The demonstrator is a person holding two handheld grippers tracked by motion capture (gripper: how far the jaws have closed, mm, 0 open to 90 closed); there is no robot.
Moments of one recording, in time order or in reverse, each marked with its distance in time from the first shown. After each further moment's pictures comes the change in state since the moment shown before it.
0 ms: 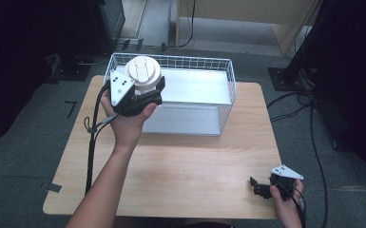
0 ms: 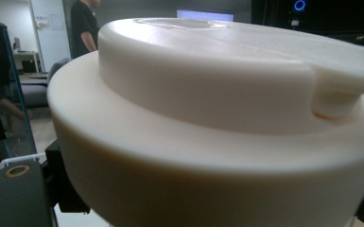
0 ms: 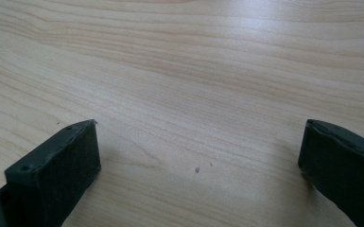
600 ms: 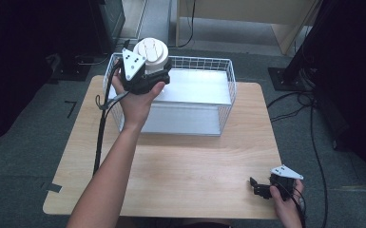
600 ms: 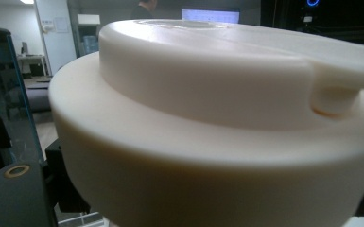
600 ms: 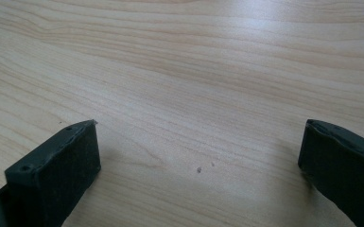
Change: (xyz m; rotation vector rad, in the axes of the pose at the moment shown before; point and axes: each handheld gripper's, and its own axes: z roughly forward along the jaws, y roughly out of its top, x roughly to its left) left arm 0.010 0.008 0.060 0.013 0.023 0.016; right arm 0.000 0.000 0.000 -0.001 0.004 -0.002
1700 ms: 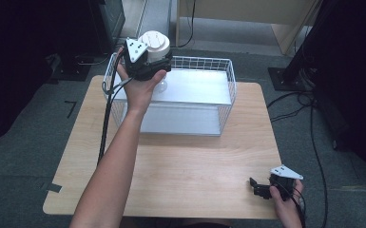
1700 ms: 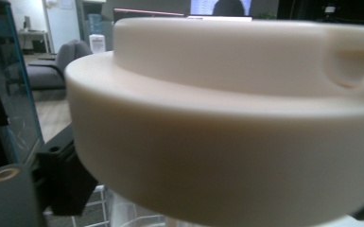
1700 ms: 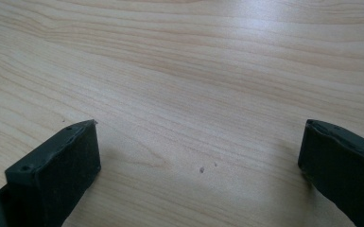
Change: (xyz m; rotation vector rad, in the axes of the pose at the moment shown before) left arm 0.019 -0.005 0.042 0.060 0.030 -0.071; right arm 0.001 0.000 0.000 0.001 0.007 -0.003
